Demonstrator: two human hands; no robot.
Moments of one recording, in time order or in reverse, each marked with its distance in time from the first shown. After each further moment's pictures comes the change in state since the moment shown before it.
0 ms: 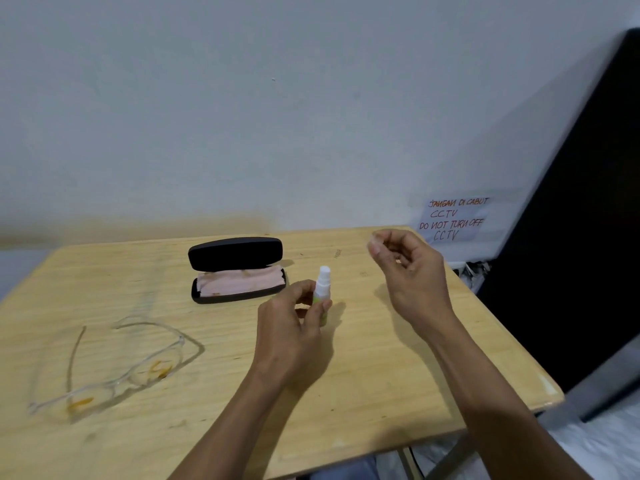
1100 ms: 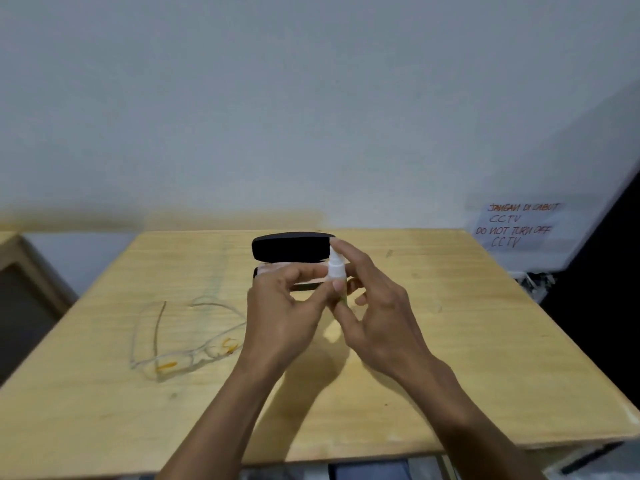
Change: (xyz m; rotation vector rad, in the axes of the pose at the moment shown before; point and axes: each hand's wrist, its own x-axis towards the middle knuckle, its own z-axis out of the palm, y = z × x) left_hand -0.003 0.020 -0.078 -0.163 0.135 -0.100; right_hand -0.064 -0.025 0.081 -0.344 -0.354 -0.391
